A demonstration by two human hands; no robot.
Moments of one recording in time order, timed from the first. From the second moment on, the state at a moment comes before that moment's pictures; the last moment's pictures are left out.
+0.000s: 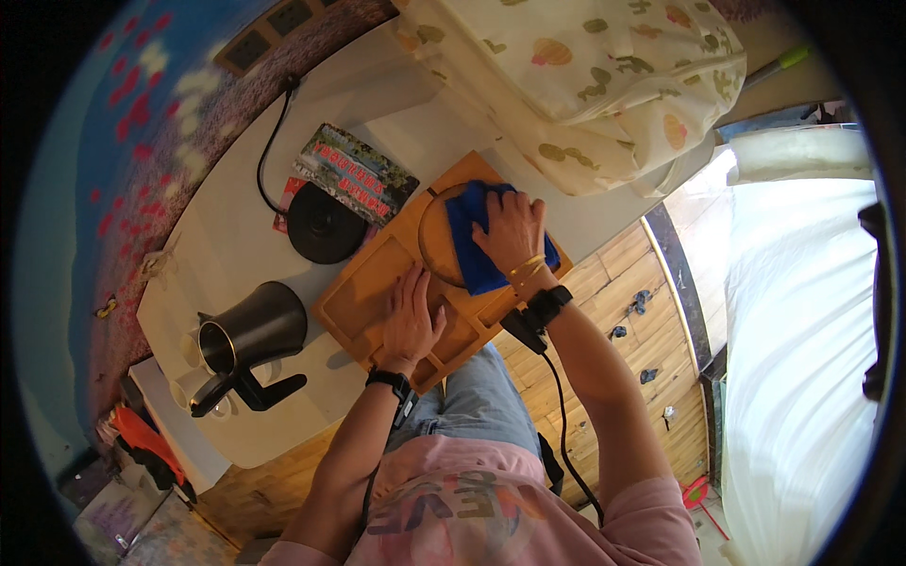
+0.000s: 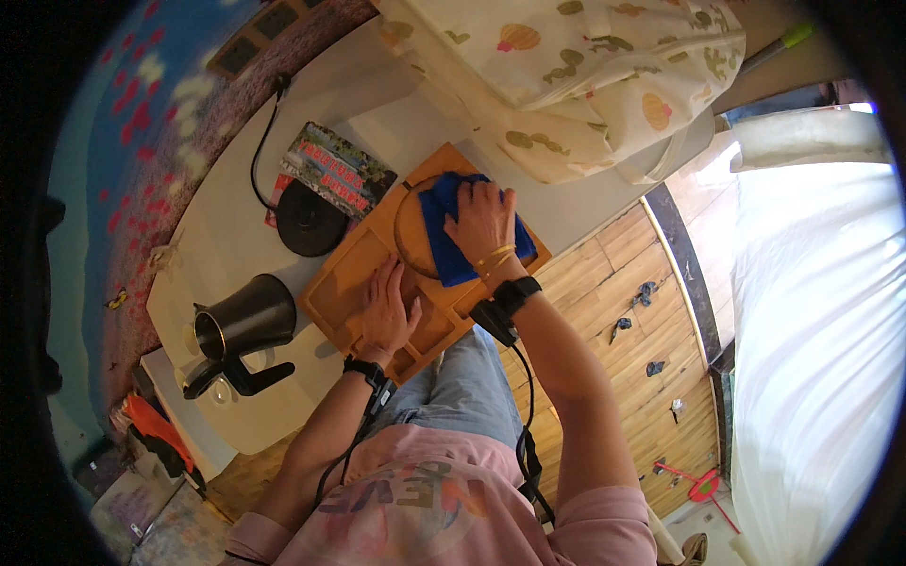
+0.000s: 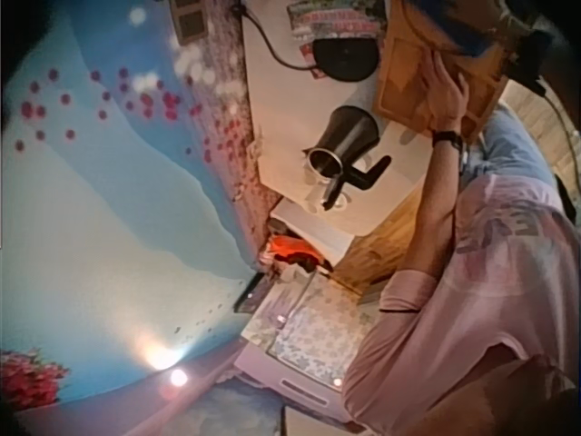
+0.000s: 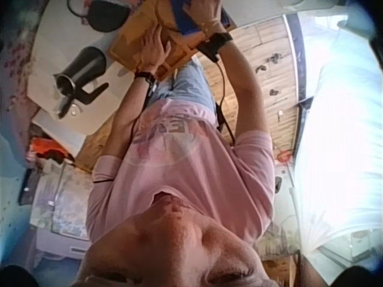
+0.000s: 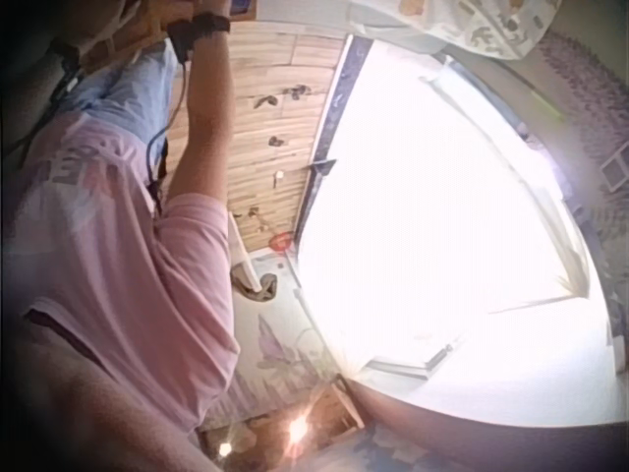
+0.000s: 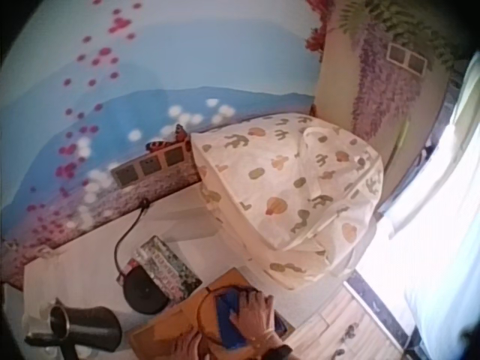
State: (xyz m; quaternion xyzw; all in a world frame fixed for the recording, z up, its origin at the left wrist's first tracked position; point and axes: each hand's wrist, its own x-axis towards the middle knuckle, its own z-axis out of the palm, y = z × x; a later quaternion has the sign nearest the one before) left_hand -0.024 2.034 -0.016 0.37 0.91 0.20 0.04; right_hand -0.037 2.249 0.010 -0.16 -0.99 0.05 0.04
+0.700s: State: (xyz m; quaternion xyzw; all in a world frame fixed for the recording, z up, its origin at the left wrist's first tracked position) left_hand -0.027 2.032 -0.013 0.37 0.90 0.21 0.08; right_hand 0.027 2.203 0.018 -0.12 -0.96 0.22 -0.12
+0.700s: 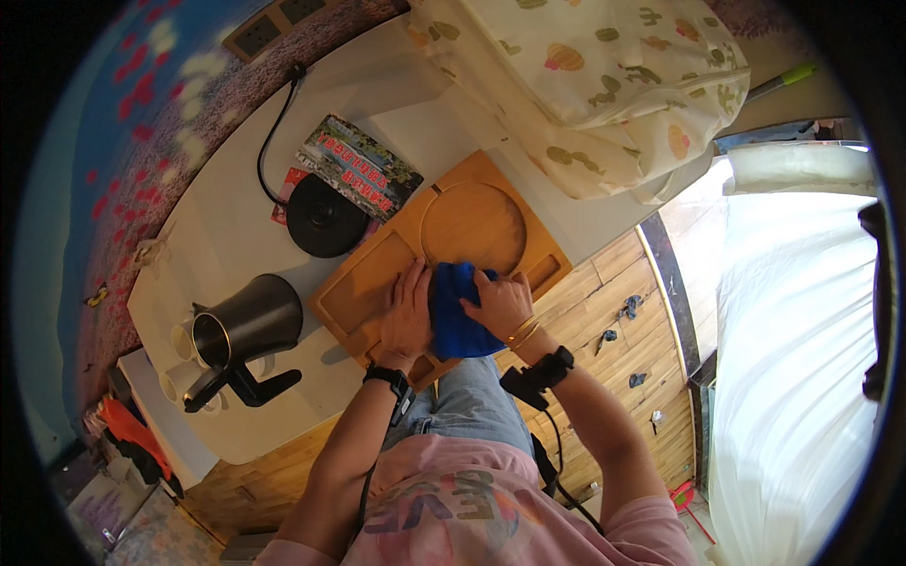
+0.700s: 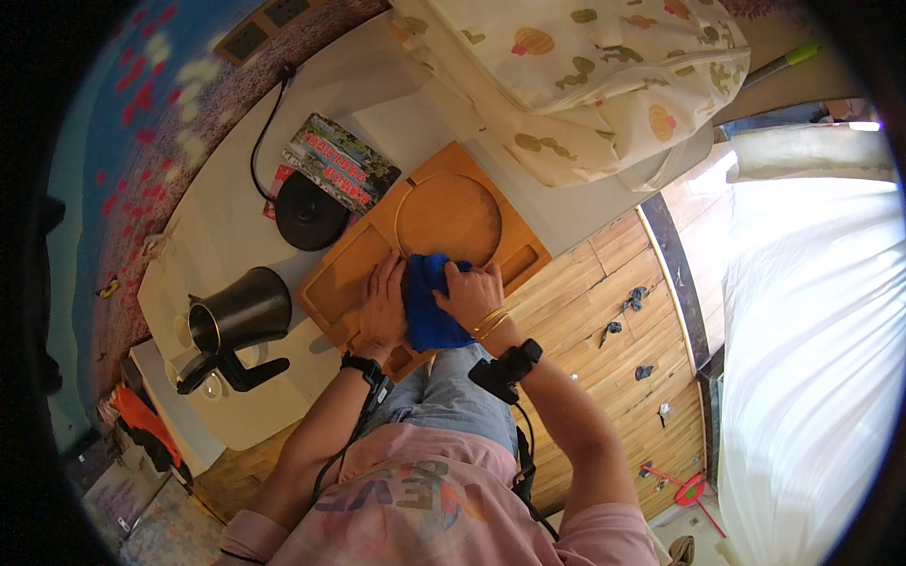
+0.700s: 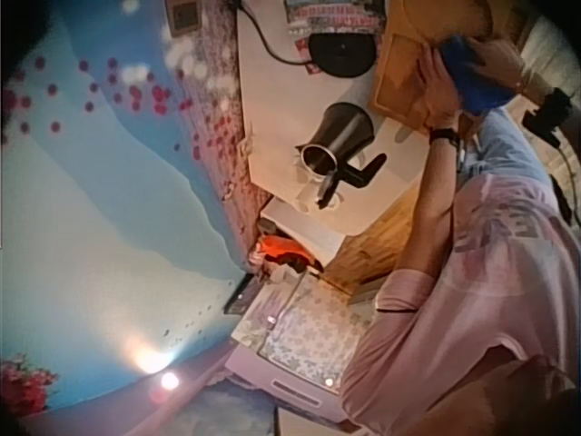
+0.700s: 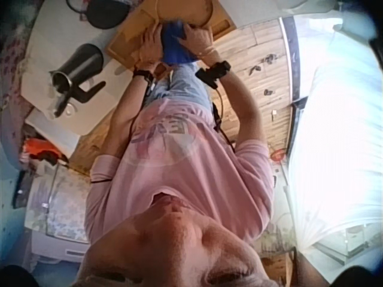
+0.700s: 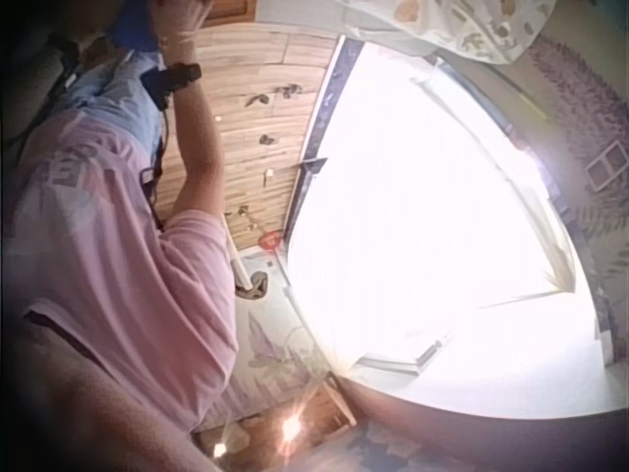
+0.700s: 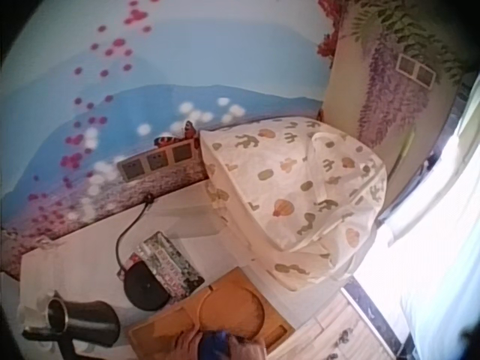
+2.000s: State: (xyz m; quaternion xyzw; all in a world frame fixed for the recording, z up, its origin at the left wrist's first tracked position) left_hand -0.026 2.032 -0.016 0.39 0.90 0.21 0.04; right_hand 0.105 2.183 0.016 -0.15 -0.95 0.26 0.02
